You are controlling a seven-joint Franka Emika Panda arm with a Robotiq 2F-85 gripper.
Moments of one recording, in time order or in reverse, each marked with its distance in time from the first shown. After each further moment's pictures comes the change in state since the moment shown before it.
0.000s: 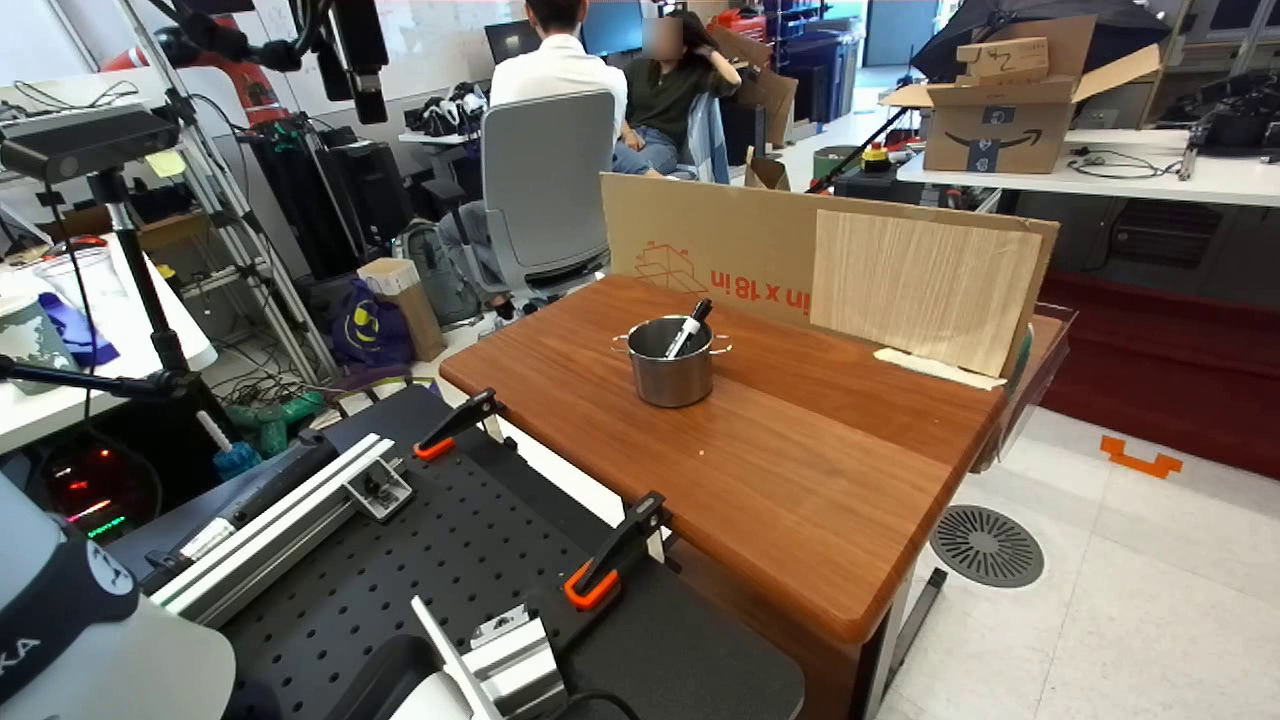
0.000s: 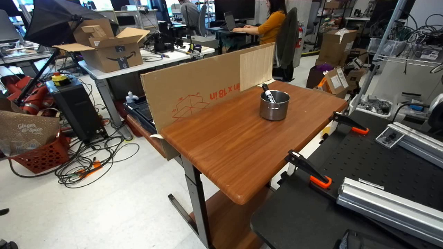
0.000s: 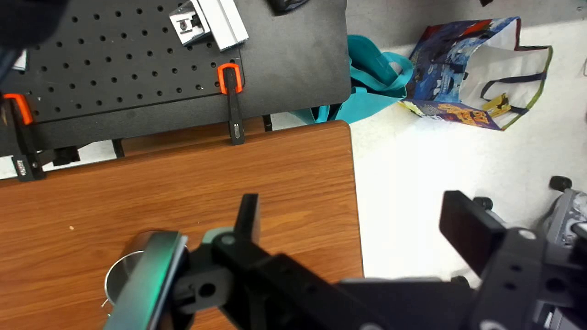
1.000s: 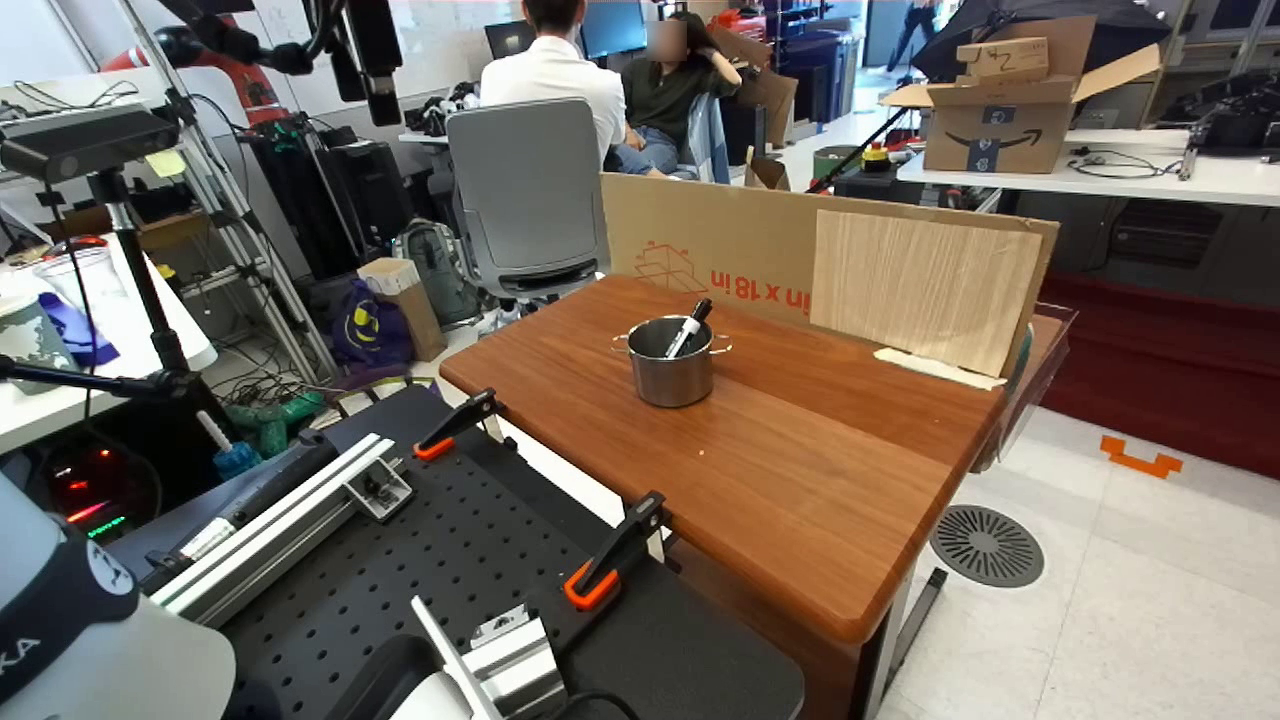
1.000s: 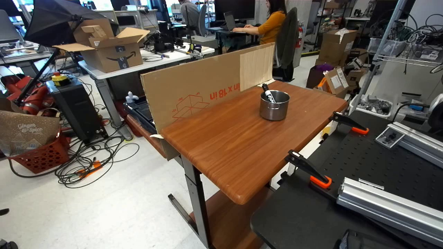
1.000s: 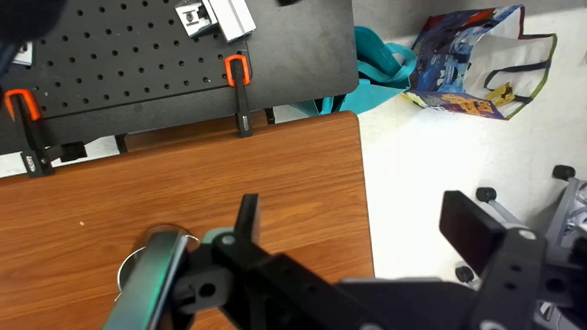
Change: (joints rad) arm -0.025 -0.005 -0.014 -0.015 -0.005 0.017 -0.018
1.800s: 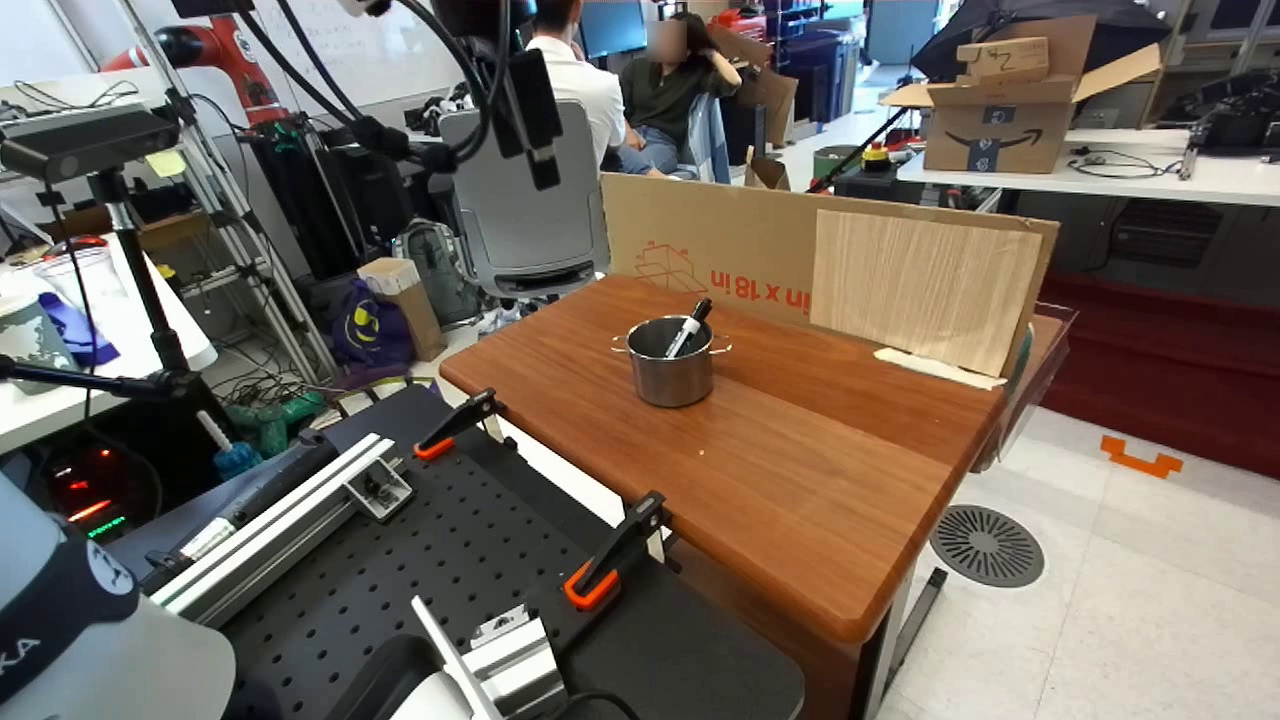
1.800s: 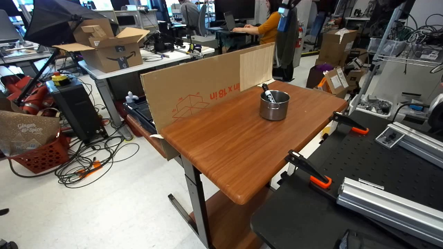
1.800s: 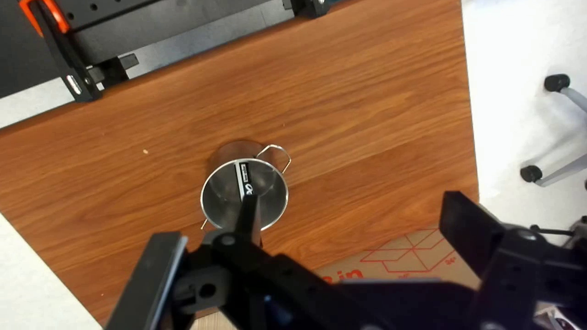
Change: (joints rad) arm -0.142 0.181 -0.059 -0.065 -0.100 0.386 -0.015
